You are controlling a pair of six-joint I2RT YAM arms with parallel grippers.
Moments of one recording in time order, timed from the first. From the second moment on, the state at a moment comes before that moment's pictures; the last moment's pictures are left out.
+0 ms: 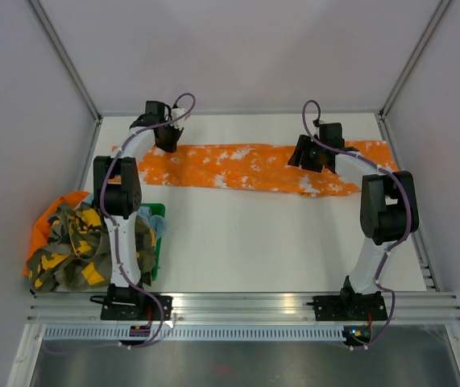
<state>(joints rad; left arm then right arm) -0.08 2.29 1.86 -0.52 0.21 0.45 0.11 1.90 1.26 -0.17 -0.24 0.37</state>
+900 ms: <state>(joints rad) -0.07 2.30 1.94 -0.40 0.00 0.14 0.11 1.92 1.26 -0.16 -0.22 0.38</state>
